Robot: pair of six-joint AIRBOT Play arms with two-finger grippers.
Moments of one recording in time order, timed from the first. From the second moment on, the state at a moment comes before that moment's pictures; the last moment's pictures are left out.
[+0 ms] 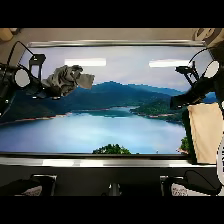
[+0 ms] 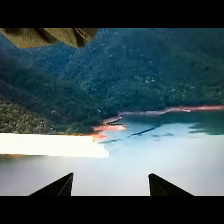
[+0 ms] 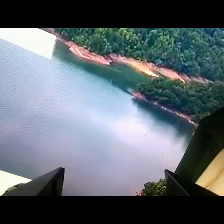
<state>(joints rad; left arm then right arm) -0.22 -1.31 1.42 1.68 -1.31 -1.78 -0.10 -1.42 1.49 -1.48 1.55 1.13</state>
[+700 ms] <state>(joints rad) -0.04 -1.78 1.82 1.67 -1.16 -1.79 -0.10 -1.42 1.49 -1.44 1.31 1.12</state>
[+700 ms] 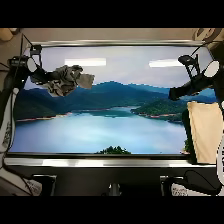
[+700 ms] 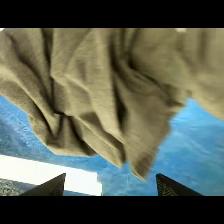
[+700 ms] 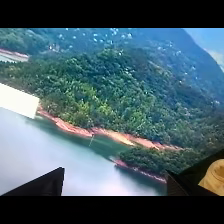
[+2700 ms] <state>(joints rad) -0.56 -1.35 1.38 1.54 -1.24 -1.72 -0.10 -1.04 1.24 -1.30 1.58 1.00</state>
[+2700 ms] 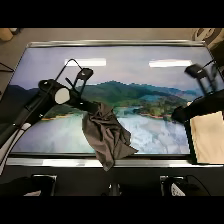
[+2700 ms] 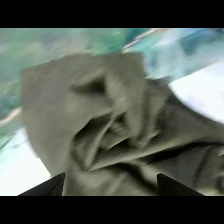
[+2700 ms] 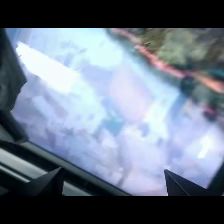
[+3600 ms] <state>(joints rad) -0.87 -1.26 0.72 0.86 -0.89 -1.63 -0.10 -1.11 0.58 -0.97 1.37 0.79</state>
